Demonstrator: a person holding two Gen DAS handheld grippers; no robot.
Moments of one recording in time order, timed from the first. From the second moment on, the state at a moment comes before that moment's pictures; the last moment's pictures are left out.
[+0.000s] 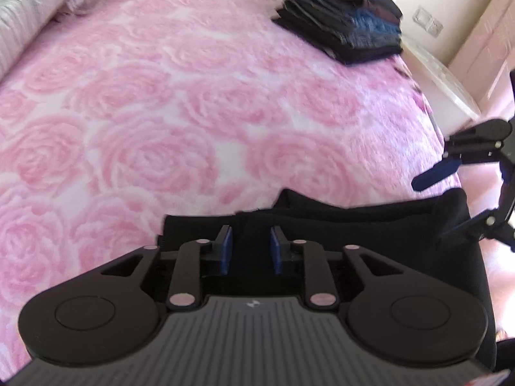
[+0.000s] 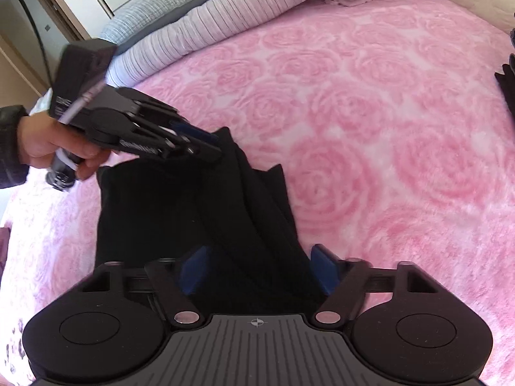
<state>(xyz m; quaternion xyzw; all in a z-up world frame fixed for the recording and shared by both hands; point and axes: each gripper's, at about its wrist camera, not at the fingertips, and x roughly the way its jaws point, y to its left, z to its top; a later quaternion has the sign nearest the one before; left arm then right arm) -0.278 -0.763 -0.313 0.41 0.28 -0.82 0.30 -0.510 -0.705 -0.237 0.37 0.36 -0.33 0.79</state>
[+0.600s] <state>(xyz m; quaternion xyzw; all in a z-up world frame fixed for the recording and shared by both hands) -0.278 -0.760 -0.321 0.42 0.27 -0.82 0.28 -0.505 -0.731 -0.264 0.42 0.40 -0.29 0.76</state>
